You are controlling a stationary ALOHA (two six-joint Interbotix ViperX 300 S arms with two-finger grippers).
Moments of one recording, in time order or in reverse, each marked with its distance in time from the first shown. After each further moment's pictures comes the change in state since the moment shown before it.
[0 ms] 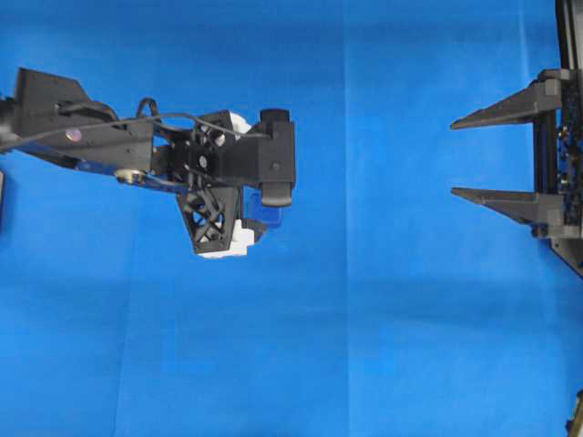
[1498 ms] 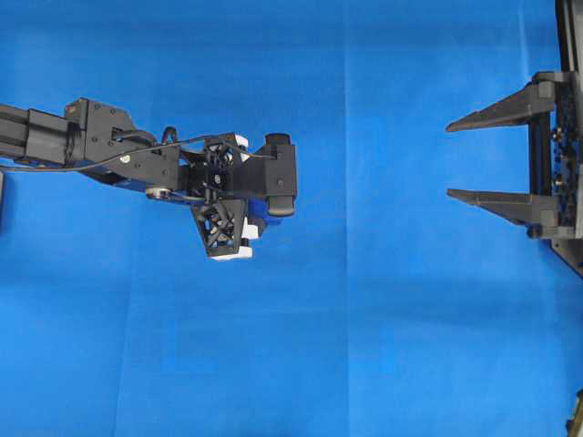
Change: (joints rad) left arm 0.021 0.186 0.080 0.000 -0.218 -0.002; right arm 0.000 0.020 0.000 0.000 -0.002 0.000
